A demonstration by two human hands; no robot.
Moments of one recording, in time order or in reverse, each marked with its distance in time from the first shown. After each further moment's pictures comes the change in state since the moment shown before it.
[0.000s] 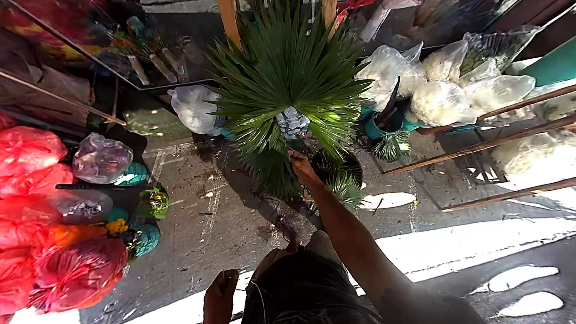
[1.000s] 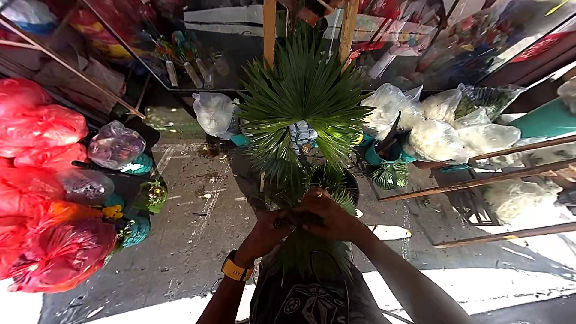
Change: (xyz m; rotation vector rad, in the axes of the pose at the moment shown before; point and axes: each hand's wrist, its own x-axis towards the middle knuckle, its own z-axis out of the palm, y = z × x) left_hand 0.049 0.192 0.038 -0.389 -0.520 0.642; right_hand -0.176 -0.114 -0.046 -0.875 -0.653 -0.790
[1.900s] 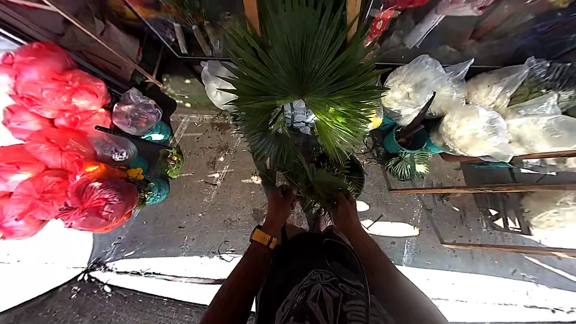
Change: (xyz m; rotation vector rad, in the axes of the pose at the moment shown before) left_hand 0.082 -0.050 0.092 -0.015 0.502 -0.523; right_hand -0.075 0.088 0.034 1.091 1.019 1.068
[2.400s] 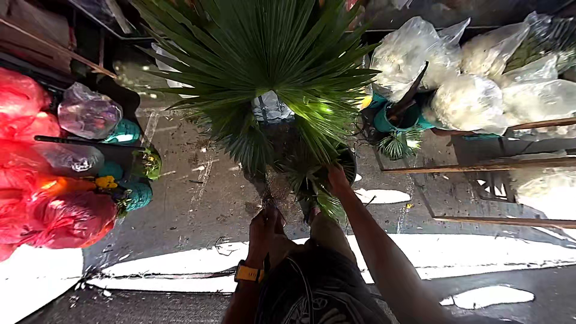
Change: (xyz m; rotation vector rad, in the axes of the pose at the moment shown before) left_hand -0.005 -0.062 0.007 0.200 0.028 -0.173; right_hand 0.133 -0.016 -0.003 -0.286 -0.070 0.095
